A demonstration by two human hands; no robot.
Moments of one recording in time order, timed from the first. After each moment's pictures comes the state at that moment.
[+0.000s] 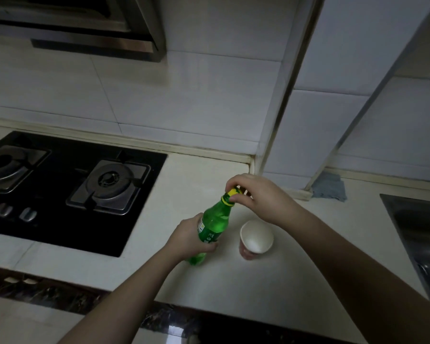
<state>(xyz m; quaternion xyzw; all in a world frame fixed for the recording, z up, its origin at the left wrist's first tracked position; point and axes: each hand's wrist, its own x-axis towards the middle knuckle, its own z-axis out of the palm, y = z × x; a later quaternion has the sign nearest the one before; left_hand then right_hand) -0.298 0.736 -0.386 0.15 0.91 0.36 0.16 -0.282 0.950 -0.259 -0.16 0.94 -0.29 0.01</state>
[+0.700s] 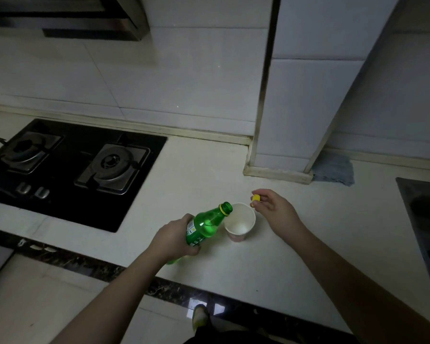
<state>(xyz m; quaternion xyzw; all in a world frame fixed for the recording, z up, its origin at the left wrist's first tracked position) -0.247 0.762 -0.396 0.12 0.96 0.16 0.18 -0.231 1.045 -0.380 0.08 0.79 -0.61 0.03</state>
